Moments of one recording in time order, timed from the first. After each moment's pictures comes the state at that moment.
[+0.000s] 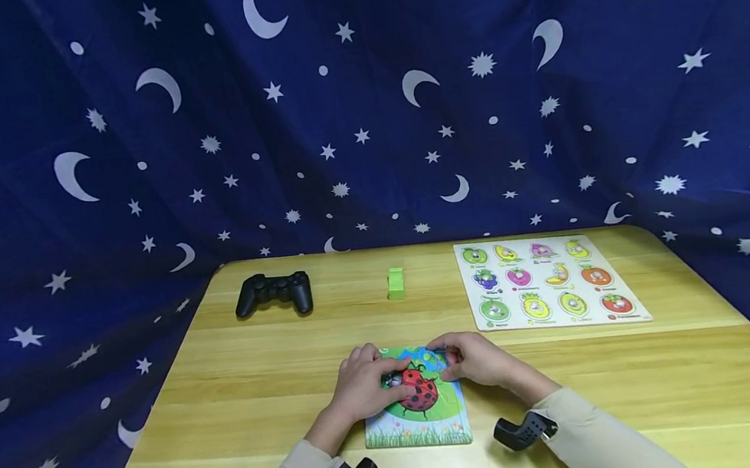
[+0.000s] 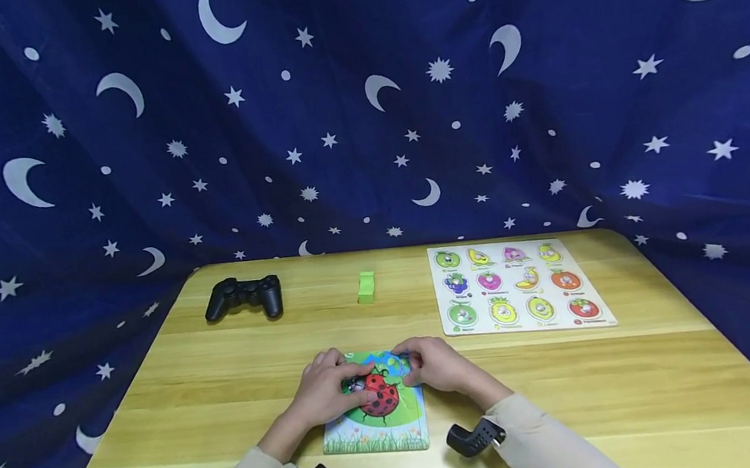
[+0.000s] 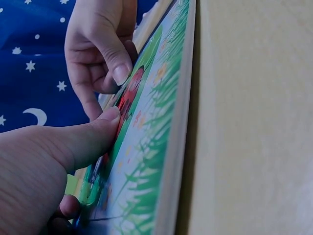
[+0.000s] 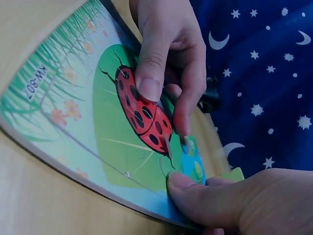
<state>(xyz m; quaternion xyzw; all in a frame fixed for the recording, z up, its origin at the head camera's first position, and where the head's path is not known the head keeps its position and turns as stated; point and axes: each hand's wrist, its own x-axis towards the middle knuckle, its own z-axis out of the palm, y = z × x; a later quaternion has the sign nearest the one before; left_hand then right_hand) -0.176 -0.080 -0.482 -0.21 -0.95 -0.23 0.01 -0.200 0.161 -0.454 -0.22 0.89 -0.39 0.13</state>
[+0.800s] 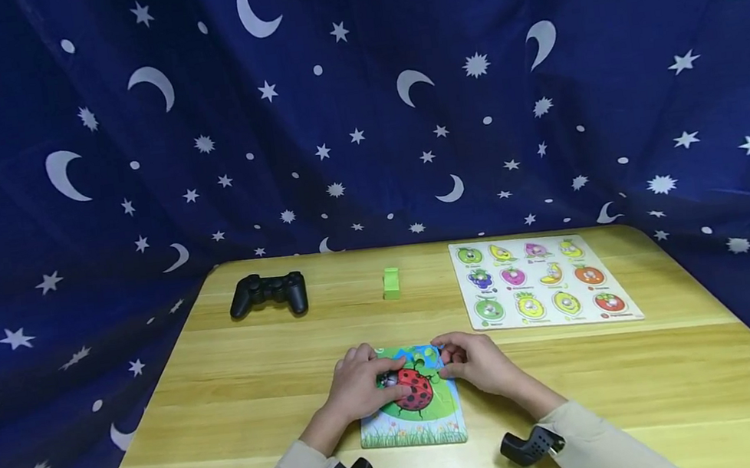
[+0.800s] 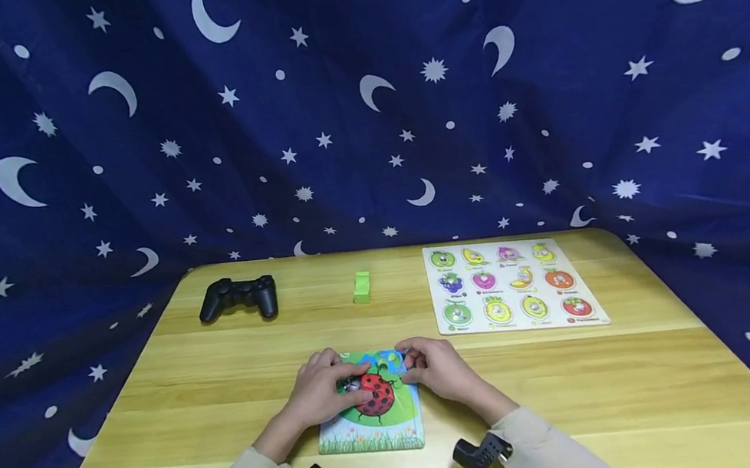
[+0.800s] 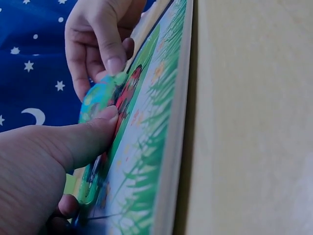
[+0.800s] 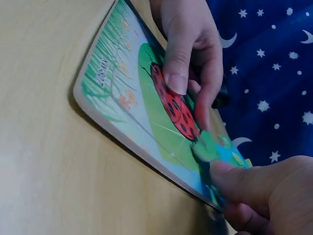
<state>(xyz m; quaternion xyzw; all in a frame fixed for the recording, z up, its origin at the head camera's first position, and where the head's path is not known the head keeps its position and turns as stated) -0.176 -0.081 -0.483 -0.21 -0.95 -0.23 0.01 -0.187 0.171 -0.466 -0.22 0.88 -0.41 0.03</state>
